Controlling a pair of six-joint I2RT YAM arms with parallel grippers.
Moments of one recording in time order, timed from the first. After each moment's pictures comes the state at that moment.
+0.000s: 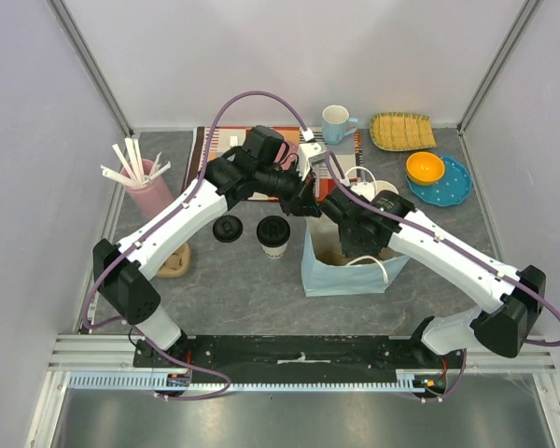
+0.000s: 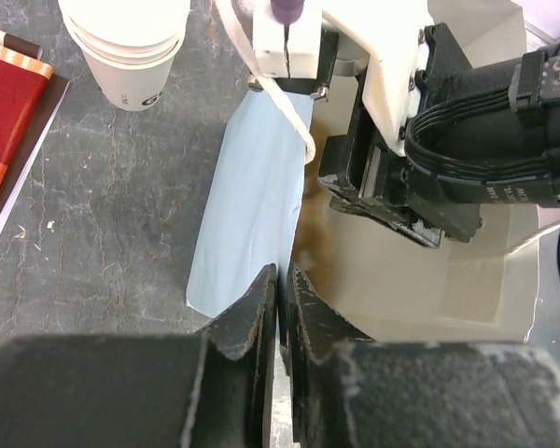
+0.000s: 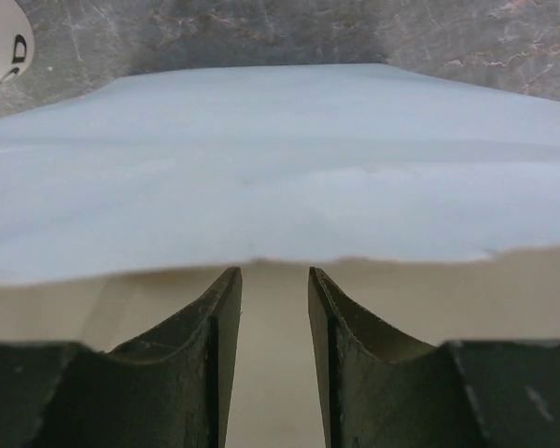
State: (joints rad) left arm -0.70 1.63 1.61 -0.65 0.68 0.09; right arm 0.83 1.39 1.37 -1.28 0.35 0.77
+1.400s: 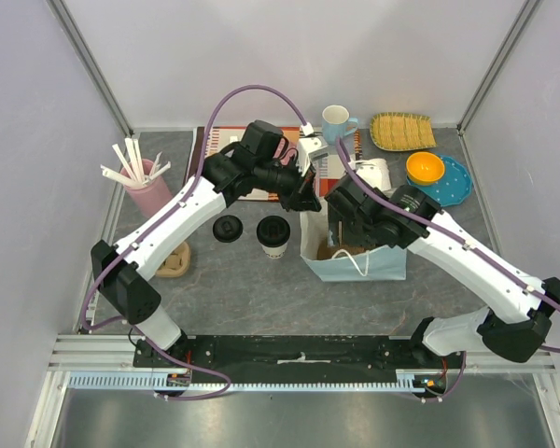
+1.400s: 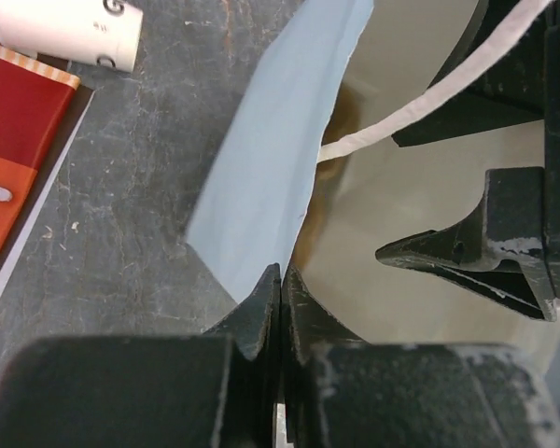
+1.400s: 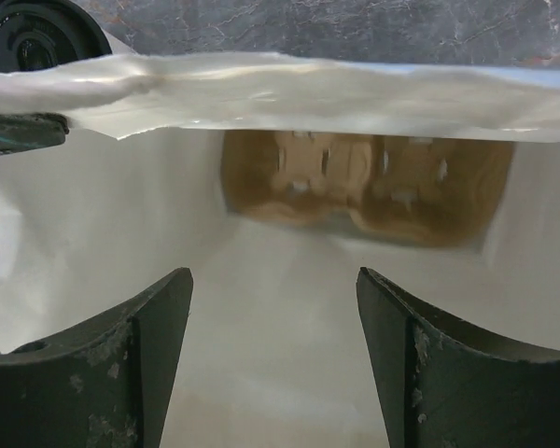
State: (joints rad) left arm -0.70 1.63 1.66 -0.68 0.65 0.11; right arm 0.90 1.35 1.57 -1.32 0.40 0.80
